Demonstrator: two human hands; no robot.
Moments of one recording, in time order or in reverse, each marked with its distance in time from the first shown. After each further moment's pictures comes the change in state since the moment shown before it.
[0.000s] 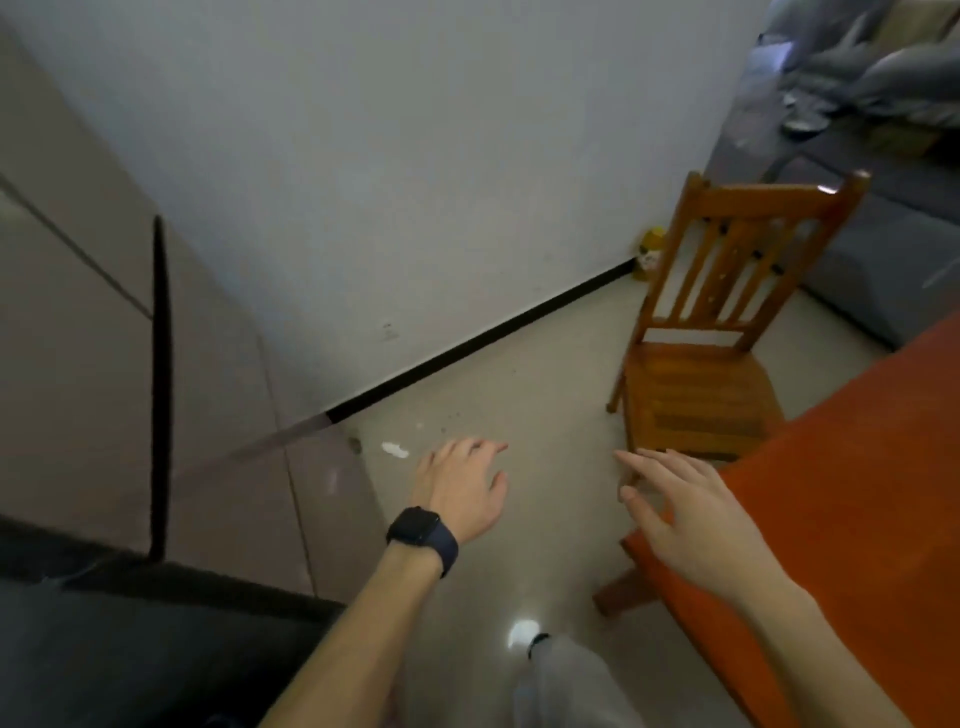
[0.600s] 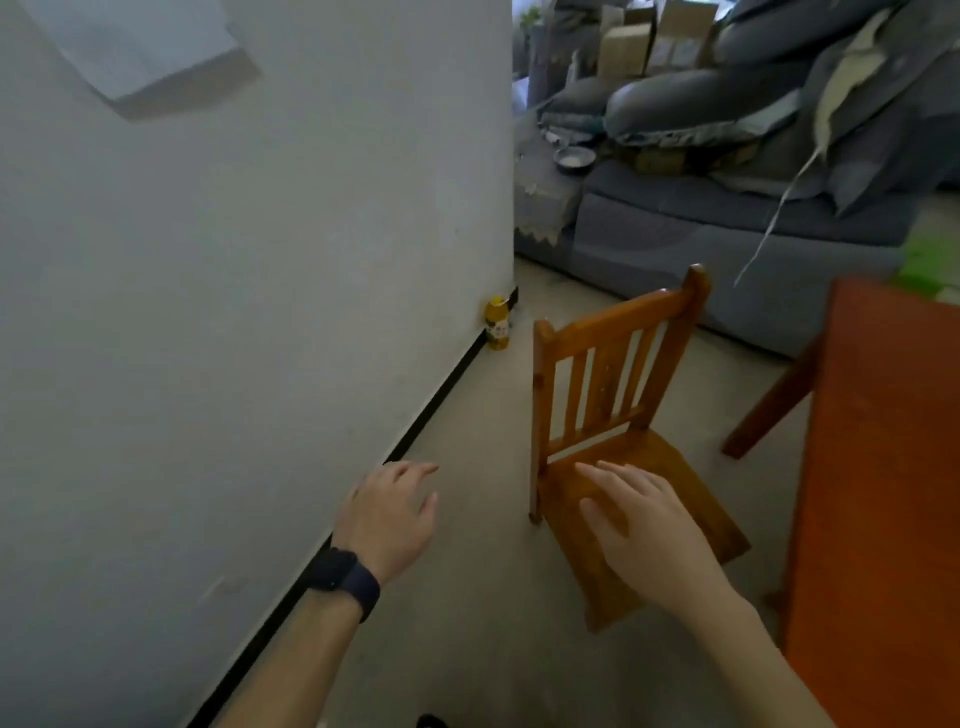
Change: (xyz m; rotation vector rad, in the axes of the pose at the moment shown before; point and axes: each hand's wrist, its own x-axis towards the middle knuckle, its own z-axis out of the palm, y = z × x) left_hand 0.509 0.058 -0.095 0.051 -0.051 0.346; right_hand 0.370 0.103 -0.131 0.206 0.214 0.461
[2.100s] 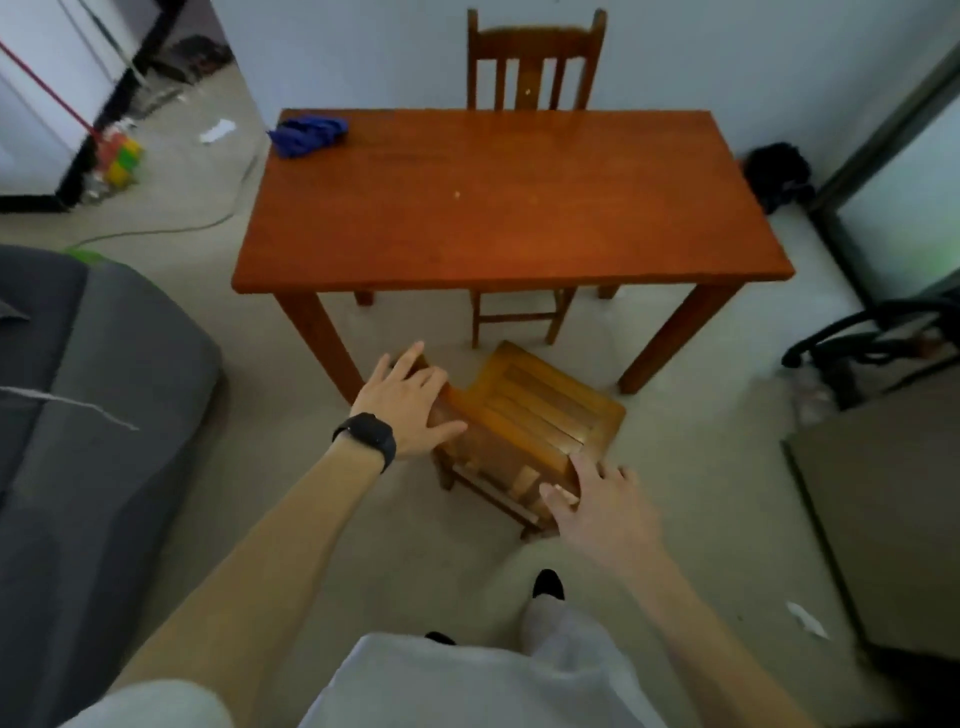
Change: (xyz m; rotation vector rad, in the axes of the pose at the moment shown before) left_hand 0.615 0.379 0.087 0.741 -0.455 2.434; right_hand 0.495 -0.080 0.012 0.621 0.691 2.059
